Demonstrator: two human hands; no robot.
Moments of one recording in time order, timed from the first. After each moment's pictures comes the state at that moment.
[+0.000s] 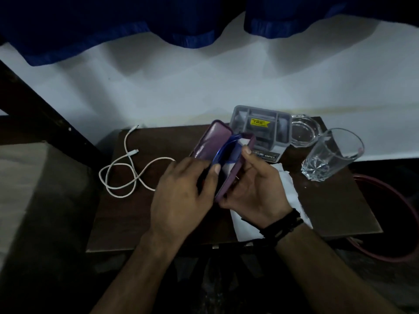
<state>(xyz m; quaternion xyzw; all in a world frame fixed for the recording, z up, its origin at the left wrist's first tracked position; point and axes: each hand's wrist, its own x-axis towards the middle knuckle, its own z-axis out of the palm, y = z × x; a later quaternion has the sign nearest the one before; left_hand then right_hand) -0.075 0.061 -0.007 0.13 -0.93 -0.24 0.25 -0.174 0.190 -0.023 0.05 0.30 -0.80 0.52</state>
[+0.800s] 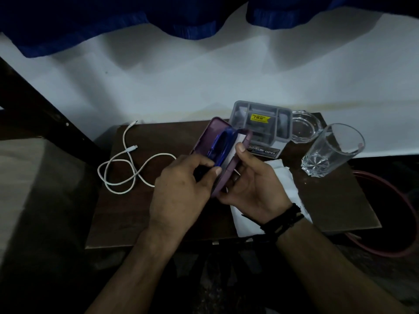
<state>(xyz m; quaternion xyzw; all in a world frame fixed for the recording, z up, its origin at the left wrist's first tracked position) -0.075 0.060 -0.007 0.23 -0.87 -0.38 0.19 -0.169 0.187 -0.017 0.06 0.35 -0.80 0.49</state>
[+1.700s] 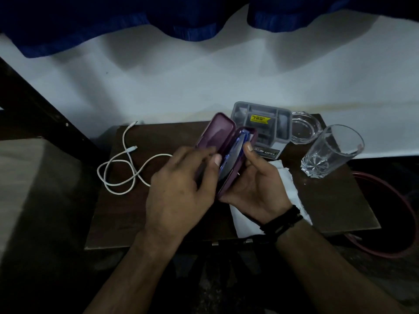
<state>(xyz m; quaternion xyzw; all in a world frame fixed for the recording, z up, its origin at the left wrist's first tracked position) -0.070 0.066 0.010 0.15 -0.89 -0.29 0.31 -0.170 0.189 -0.026 0.00 0.28 -0.81 0.51</state>
